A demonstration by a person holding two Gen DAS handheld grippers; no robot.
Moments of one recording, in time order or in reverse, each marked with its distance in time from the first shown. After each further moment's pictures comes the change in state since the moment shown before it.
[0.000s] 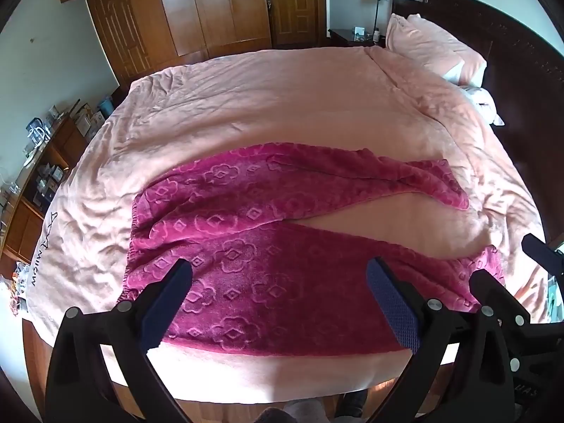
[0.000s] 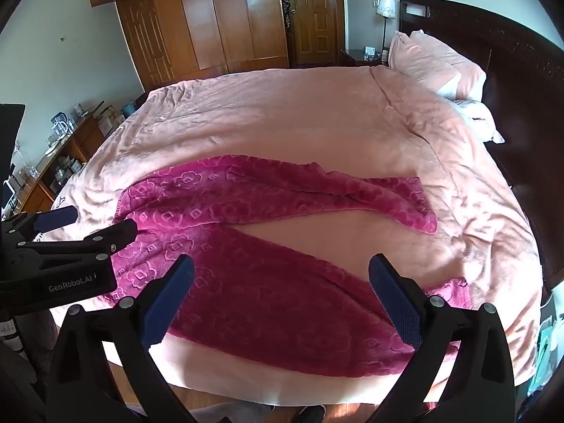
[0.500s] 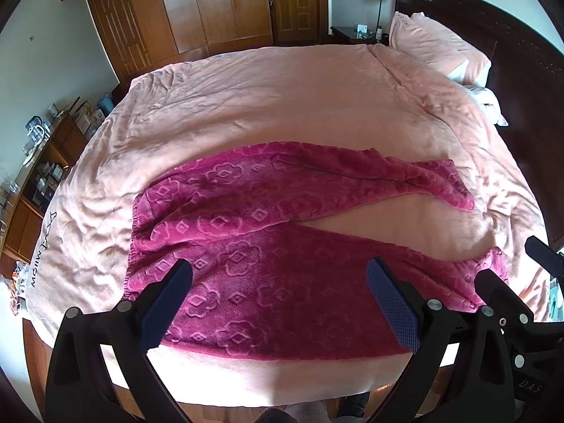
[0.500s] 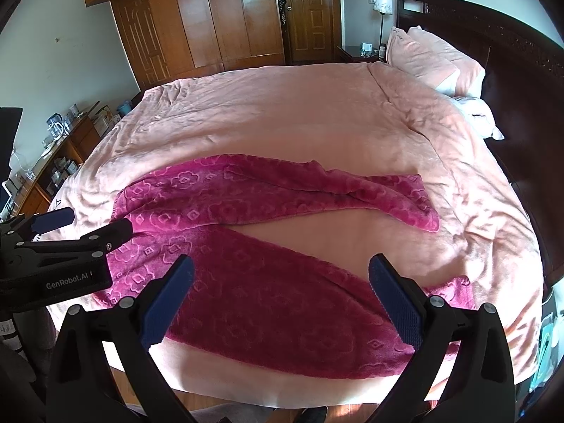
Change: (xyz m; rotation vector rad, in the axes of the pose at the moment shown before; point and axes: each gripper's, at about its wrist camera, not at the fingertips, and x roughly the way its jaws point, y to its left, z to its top) left arm 0.012 0.016 0.005 -0.003 0.009 -0.002; right arm 0.015 0.005 0.003 0.019 0.012 -0.014
